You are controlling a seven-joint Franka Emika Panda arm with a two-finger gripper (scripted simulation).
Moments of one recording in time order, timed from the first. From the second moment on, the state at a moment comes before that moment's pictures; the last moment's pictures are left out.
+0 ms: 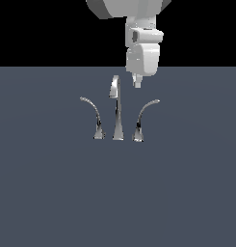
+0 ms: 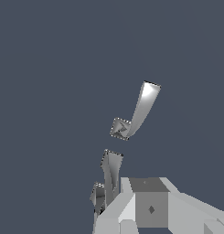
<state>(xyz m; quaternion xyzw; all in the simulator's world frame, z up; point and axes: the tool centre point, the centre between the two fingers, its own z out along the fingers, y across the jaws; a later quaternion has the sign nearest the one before) 0.039 -0.066 0.229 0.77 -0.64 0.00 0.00</state>
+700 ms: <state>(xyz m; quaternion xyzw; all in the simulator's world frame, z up) 0.075 -0.129 0.174 0.66 -0.75 0.00 0.00</state>
